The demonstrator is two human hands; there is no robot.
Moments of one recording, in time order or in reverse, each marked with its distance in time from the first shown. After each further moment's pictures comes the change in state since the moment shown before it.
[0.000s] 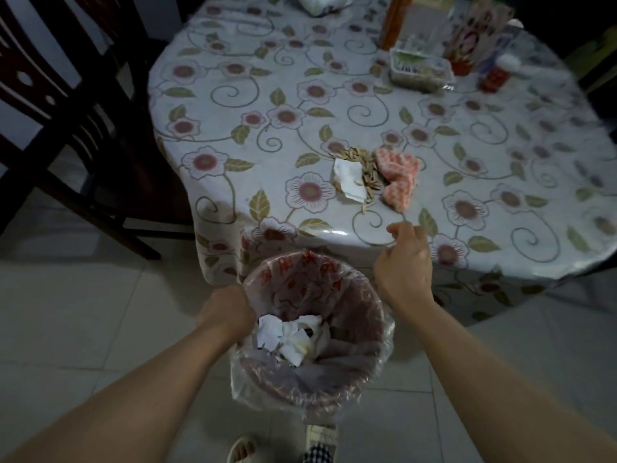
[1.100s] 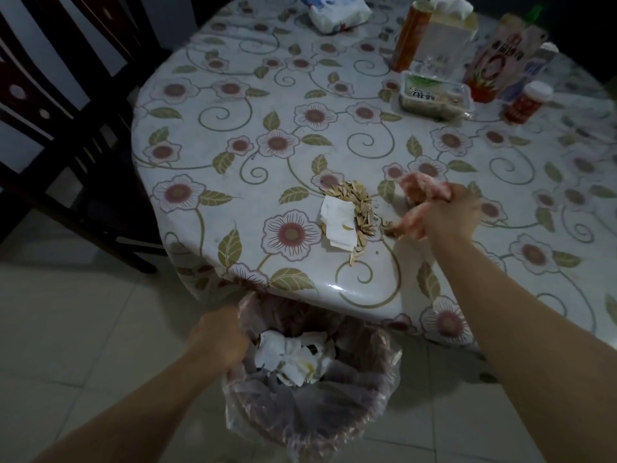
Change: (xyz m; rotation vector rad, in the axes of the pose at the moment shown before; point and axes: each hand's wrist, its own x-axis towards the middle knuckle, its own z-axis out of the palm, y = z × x) left_hand 0.038 0.057 -0.004 -0.055 0.009 -0.022; right_hand 0.198 0.020 -0.013 0.429 0.110 0.210
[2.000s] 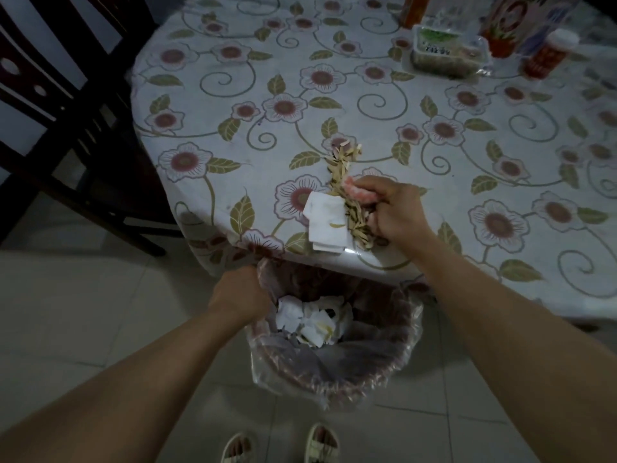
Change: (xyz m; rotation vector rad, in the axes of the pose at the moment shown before) left_hand 0.013 0.005 0.000 0.046 0.060 0.116; right_hand -0.058 0.034 0.057 0.009 -0.492 -0.475
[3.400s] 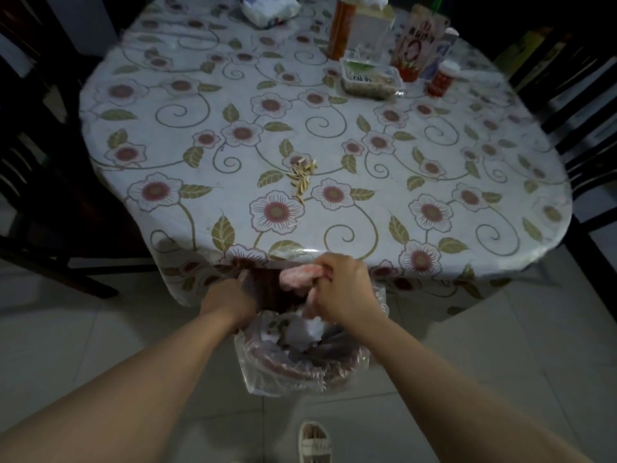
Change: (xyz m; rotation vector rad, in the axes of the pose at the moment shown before) left_hand -0.005 -0.008 -0.016 -0.131 -0.069 0.015; right_hand -0.120 -0.085 0.032 -0.257 -0.018 0.318
